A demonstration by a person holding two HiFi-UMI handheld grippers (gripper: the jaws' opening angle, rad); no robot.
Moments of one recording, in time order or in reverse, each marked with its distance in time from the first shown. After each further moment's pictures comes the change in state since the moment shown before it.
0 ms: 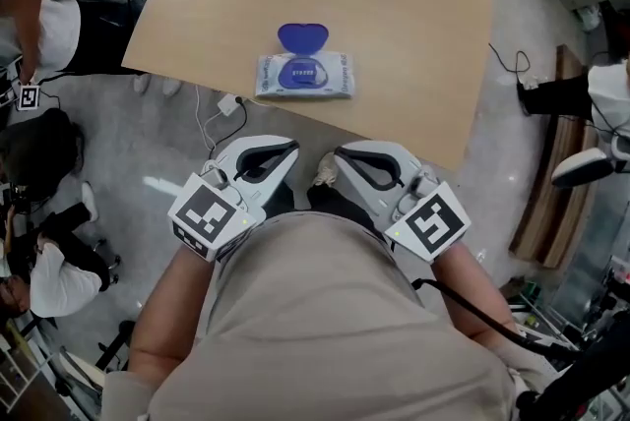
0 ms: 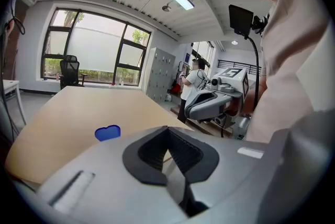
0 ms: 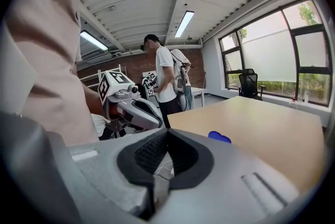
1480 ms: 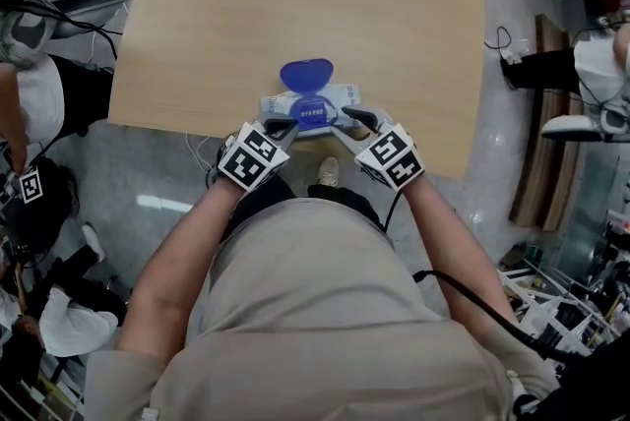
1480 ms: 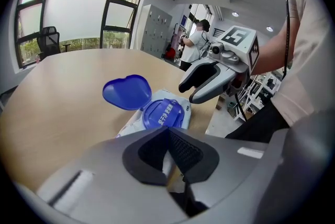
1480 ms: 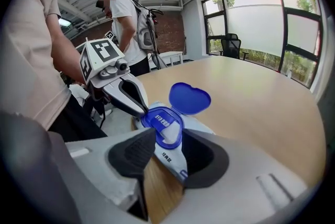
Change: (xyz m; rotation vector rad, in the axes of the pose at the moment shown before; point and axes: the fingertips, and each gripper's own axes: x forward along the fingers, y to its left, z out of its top) left arm 0.103 0.176 -0.125 0.052 0.433 -0.131; right arm 0.146 -0.153 -0.118 0.113 0.395 -0.169
